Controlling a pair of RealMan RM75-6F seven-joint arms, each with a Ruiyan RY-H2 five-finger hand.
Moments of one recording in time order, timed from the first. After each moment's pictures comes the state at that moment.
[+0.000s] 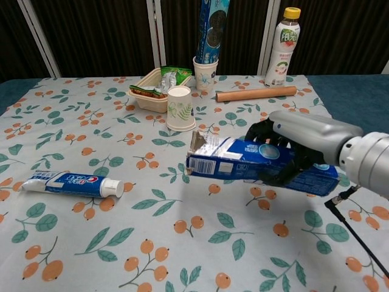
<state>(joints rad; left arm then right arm) -0.22 -1.19 -0.08 -1.60 1.40 1.33 0.15 0.60 -1.55 0.15 -1.85 -1.03 1.13 -0.54</state>
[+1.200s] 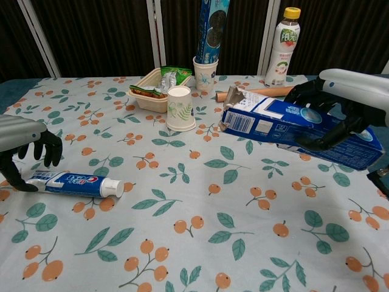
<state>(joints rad) -0.55 -1.41 -0.10 -1.54 1.09 0.94 0.57 0.54 -1.38 0.15 -1.94 -1.09 1.18 -0.39</state>
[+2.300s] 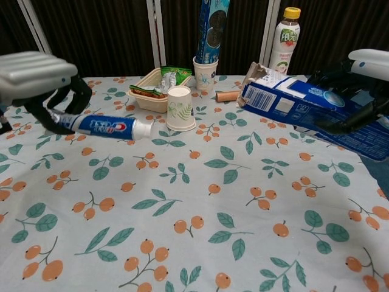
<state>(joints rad) -0.68 -1.35 -0.16 -1.53 1.37 1.02 0.43 0.50 -1.31 0.17 -1.98 -1.11 1.21 -0.30</state>
